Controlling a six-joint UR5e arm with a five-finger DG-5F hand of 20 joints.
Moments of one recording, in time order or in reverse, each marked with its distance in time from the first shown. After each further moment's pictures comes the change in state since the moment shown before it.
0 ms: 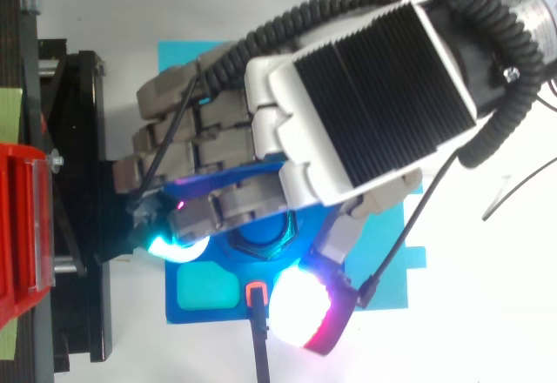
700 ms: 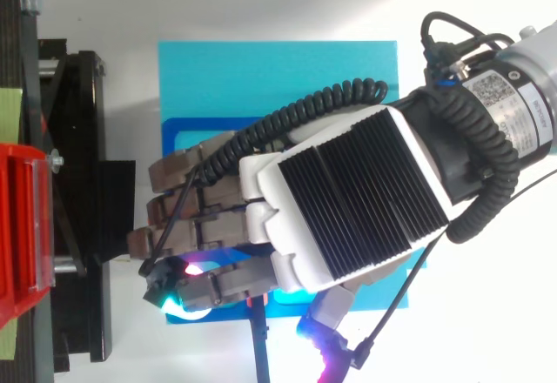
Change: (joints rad) arm 0.062 -0.001 -0.008 -0.086 0.054 -0.030
